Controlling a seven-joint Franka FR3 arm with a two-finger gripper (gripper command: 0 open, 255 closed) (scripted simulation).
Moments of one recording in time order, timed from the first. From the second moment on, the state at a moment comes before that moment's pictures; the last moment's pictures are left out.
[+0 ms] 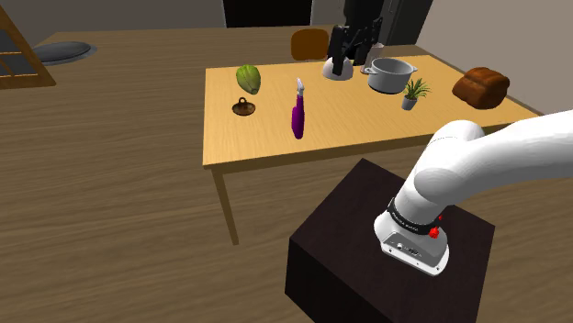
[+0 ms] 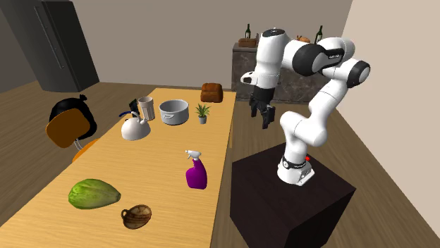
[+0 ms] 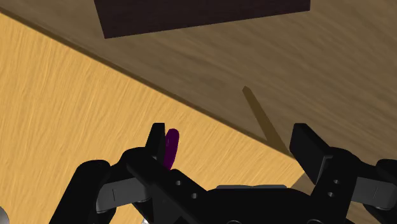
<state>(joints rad) 0.02 -0.83 0.01 -2.33 -0.03 1.51 0.17</state>
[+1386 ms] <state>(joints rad) -0.04 -0.09 -0.19 -2.04 0.02 1.77 -0.03</state>
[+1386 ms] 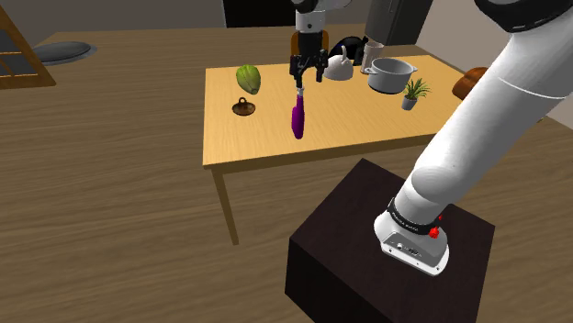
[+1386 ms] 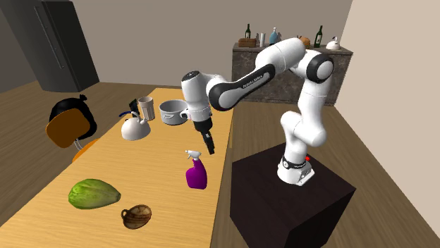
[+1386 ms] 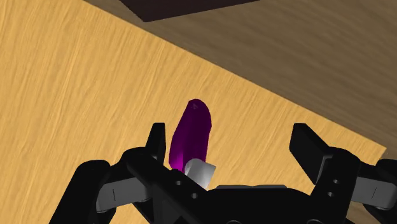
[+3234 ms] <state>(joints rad) -0.13 0.54 -0.21 -1.61 0.16 1.81 -0.15</state>
